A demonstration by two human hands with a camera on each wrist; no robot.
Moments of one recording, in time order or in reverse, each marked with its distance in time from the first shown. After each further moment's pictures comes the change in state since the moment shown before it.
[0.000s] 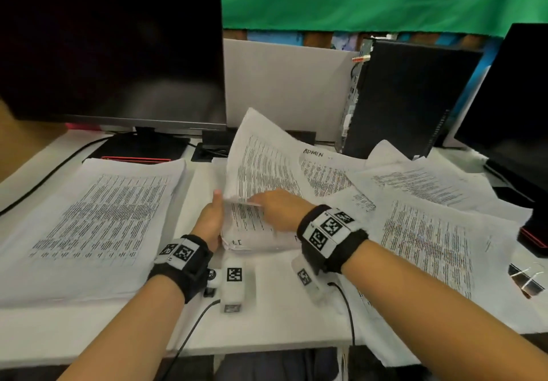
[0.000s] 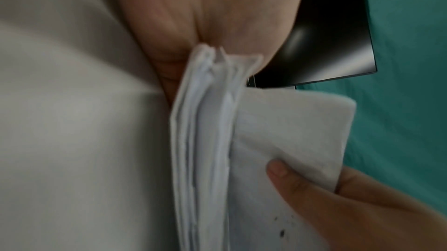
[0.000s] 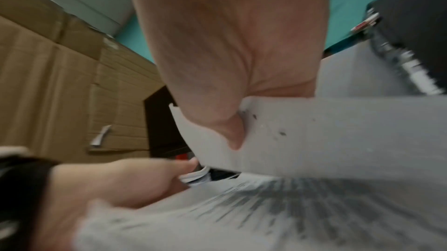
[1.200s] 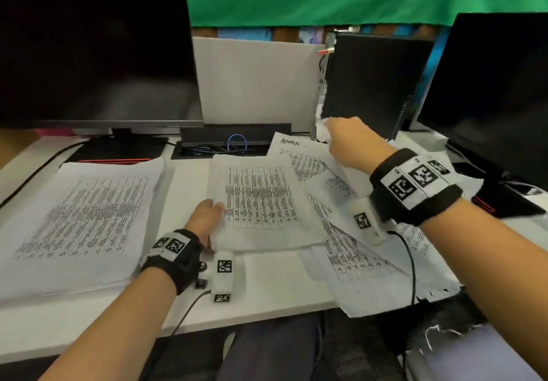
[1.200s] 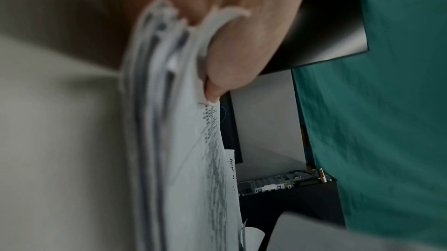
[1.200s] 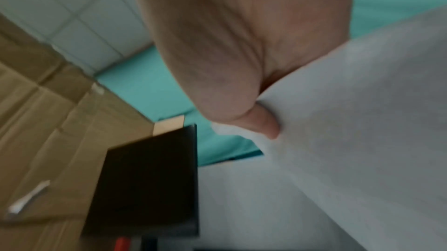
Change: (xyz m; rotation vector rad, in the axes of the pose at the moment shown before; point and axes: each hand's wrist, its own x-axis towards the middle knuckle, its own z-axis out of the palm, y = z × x) left_hand -0.014 -0.006 0.014 0.368 -0.007 0.020; right_hand -0.108 0.060 -0.094 -0.141 0.453 0.403
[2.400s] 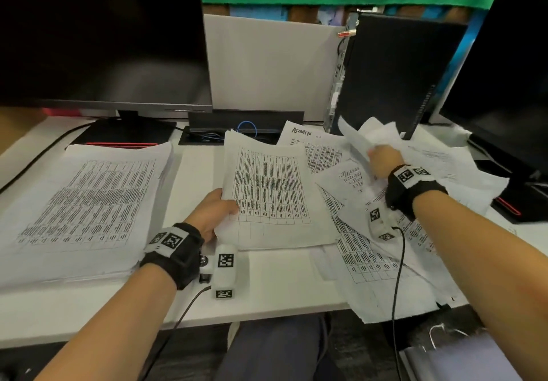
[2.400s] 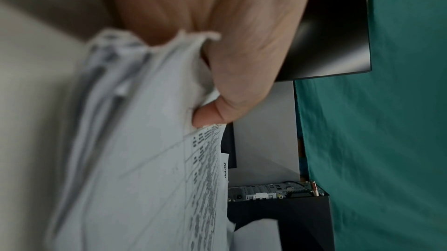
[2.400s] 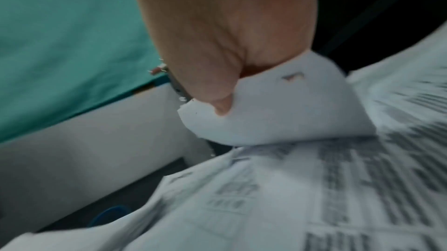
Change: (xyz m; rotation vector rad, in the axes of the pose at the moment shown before) left_hand 0.002 -0.007 -0.004 -0.151 -0.154 0.028; right_hand 0.065 0.099 0.099 -0.028 -0.146 0.242
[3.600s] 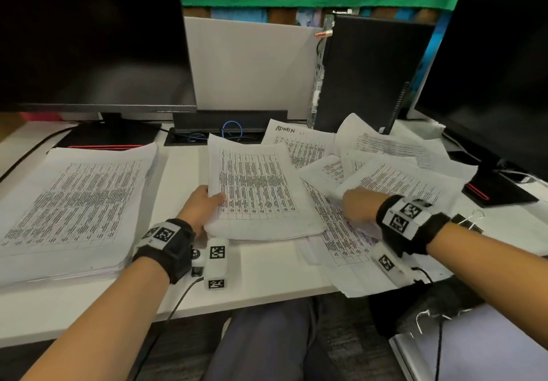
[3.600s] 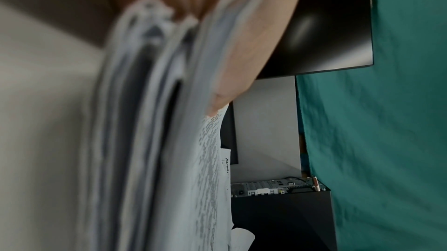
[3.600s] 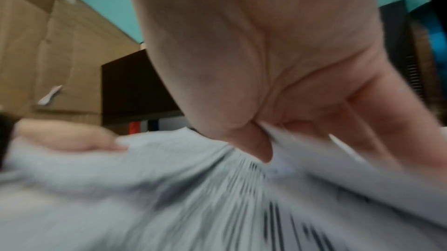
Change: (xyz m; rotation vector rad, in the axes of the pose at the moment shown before) left_hand 0.001 -0.003 0.006 0.056 0.114 0.078; right_hand -0.113 -0.024 0.010 -0.334 -0.480 -0.103
